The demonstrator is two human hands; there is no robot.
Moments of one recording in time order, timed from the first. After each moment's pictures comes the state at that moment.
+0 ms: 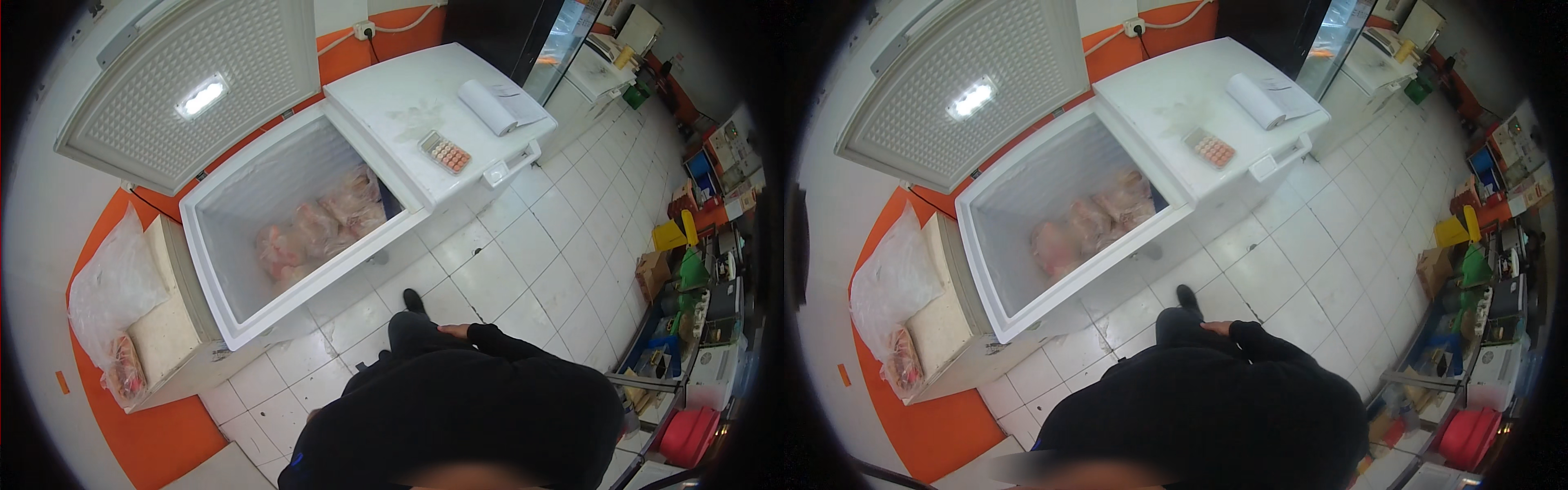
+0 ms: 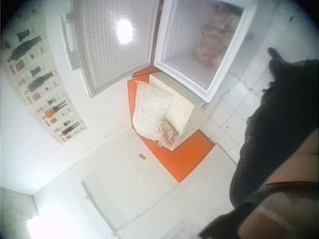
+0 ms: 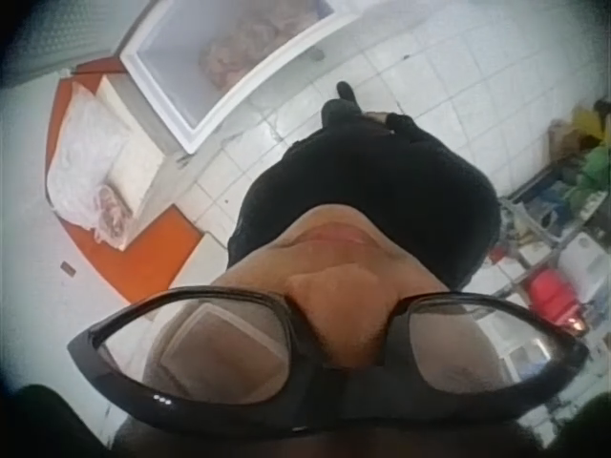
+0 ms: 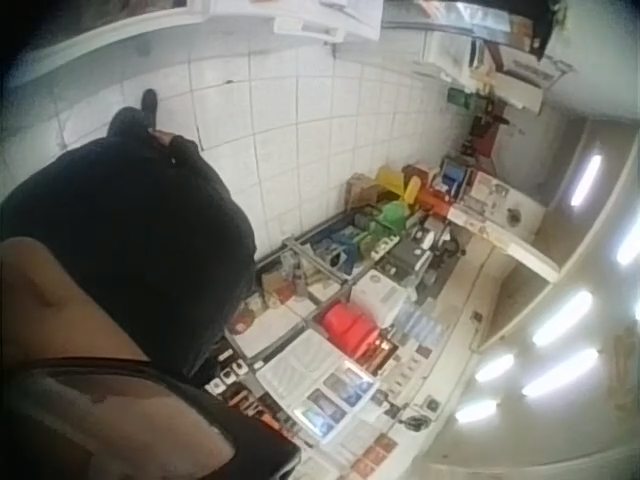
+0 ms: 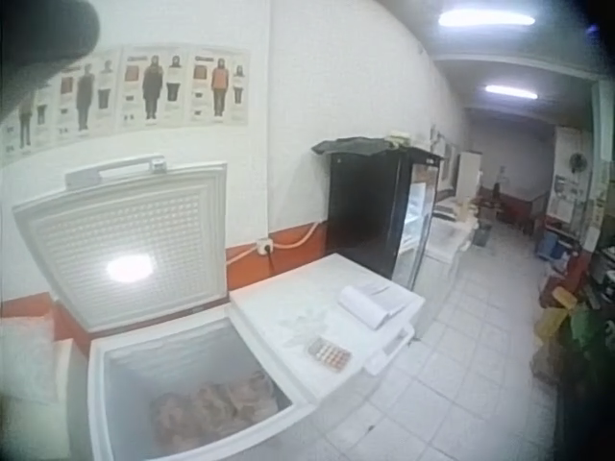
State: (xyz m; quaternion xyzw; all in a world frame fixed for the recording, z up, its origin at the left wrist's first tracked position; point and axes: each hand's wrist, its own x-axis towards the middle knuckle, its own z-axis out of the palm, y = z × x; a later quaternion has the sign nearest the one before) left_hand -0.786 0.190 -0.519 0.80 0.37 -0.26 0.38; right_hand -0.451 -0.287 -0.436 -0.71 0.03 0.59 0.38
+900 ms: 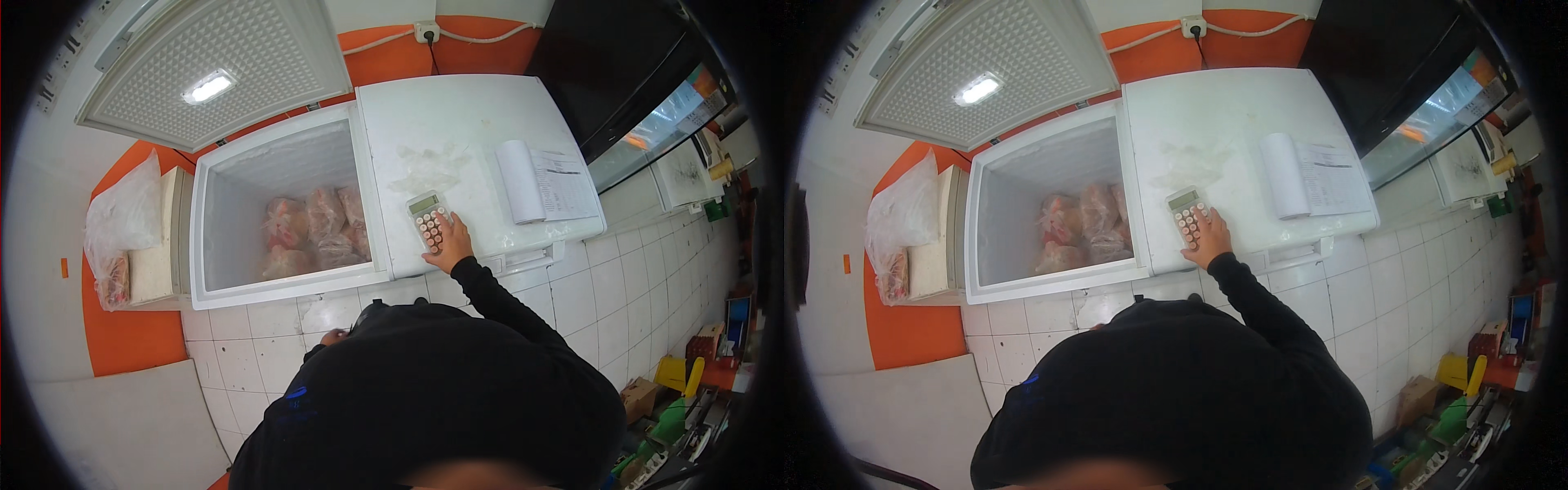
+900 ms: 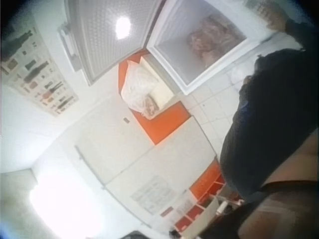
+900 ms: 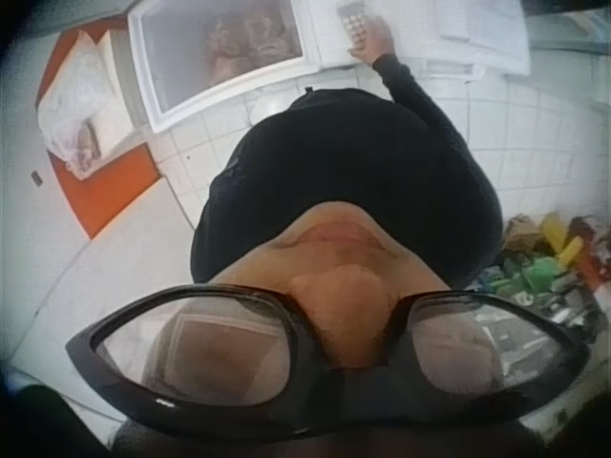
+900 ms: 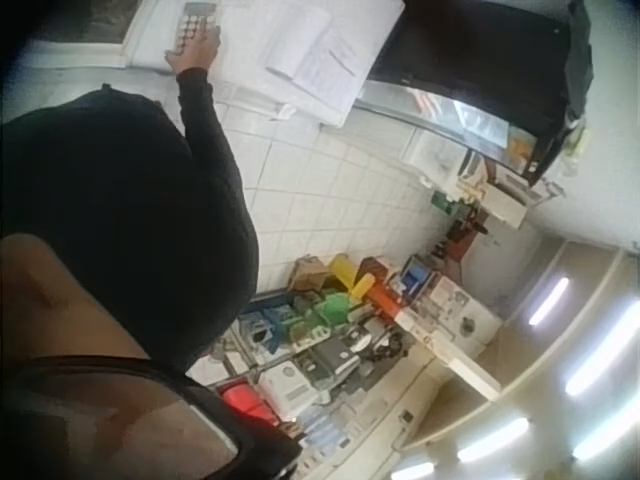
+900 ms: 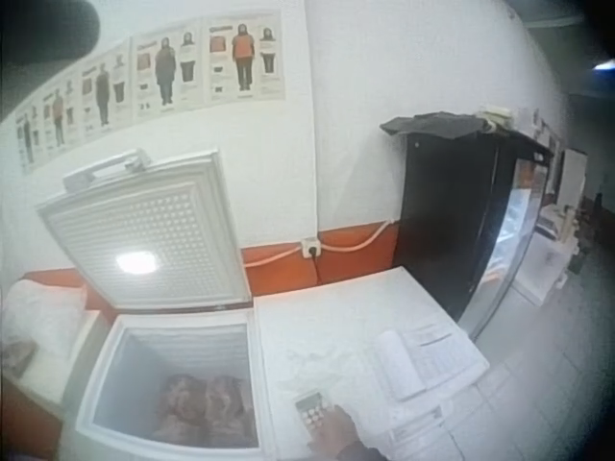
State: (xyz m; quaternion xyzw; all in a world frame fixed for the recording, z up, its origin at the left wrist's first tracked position) left_hand -0.432 -0.064 -0.507 0.81 0.36 -0.25 0.39; right_hand -0.048 -0.292 -0.255 -0.90 -0.34 0.05 0.26
